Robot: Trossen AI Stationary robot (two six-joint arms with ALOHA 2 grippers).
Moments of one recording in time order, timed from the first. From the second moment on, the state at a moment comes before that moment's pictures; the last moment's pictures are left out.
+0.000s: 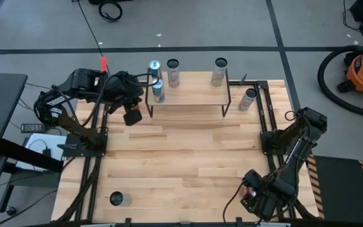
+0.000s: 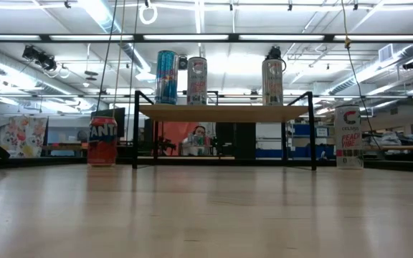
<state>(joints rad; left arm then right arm) 0.05 1.44 2.00 -1.56 -0.34 -0.19 0.98 1.65 1.33 -1.19 0.00 1.92</state>
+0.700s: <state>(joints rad) 0.05 1.44 2.00 -1.52 -0.34 -0.17 0.99 1.65 1.44 -1.30 0.07 1.92</state>
